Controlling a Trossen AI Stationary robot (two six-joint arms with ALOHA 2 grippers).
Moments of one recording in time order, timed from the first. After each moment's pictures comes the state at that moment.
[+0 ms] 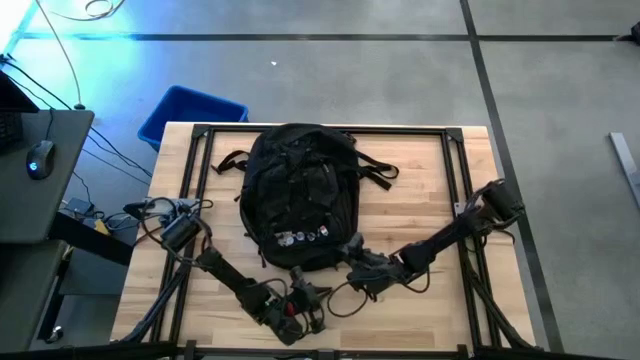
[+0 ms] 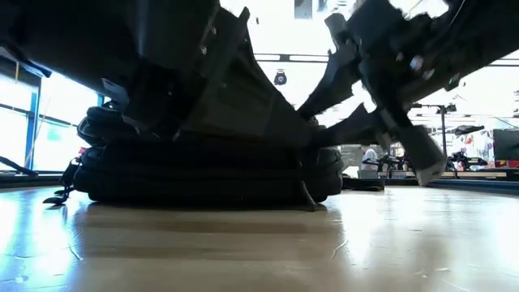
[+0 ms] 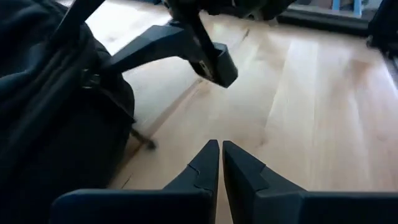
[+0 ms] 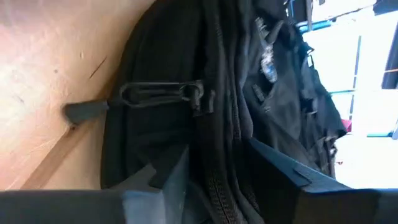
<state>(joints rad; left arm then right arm) -0.69 2.19 1.24 0.27 -0.98 -0.66 0.52 1.87 0.85 0.31 0.81 -0.73</state>
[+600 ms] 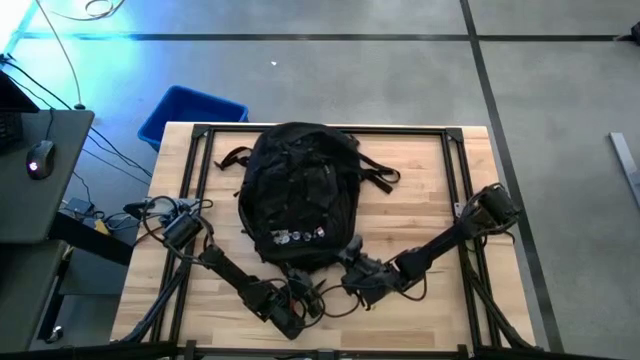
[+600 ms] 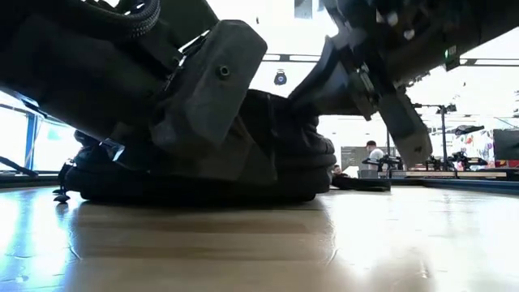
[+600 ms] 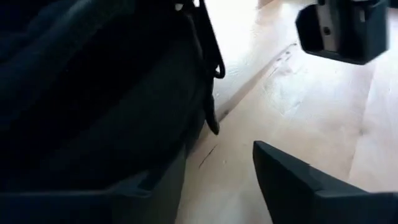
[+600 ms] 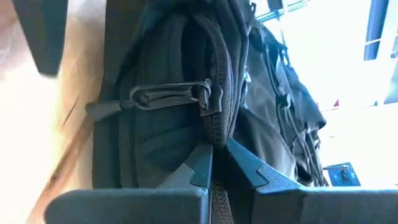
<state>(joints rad) -0.66 2.19 1.24 -0.05 -1.08 -0.97 0.57 1.90 0.96 0.27 0.91 -0.63</state>
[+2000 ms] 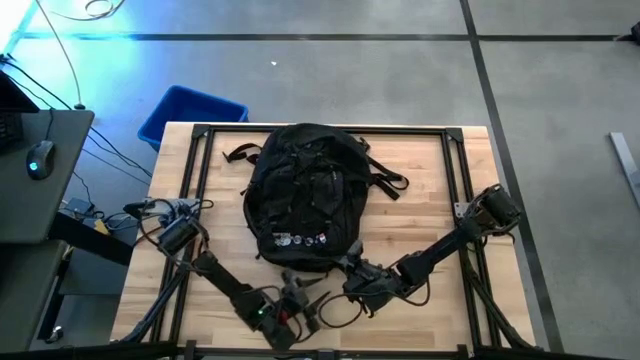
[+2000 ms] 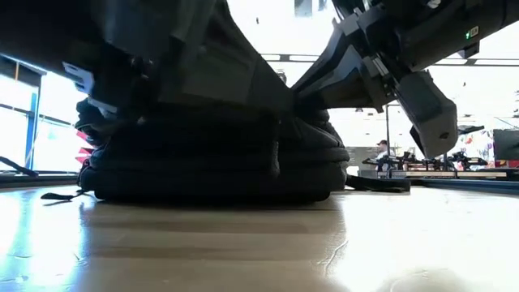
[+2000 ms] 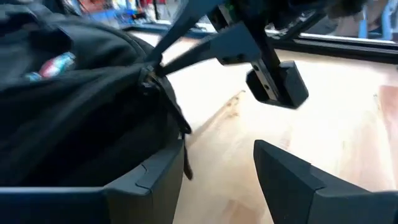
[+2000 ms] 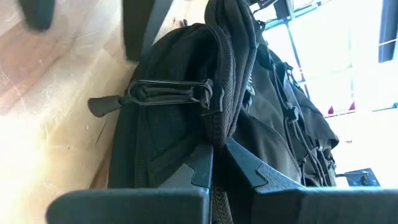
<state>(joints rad) -0.74 2.19 1.24 0.26 -1.23 -0.65 0.60 1.90 0.99 0.22 0.89 -0.55</state>
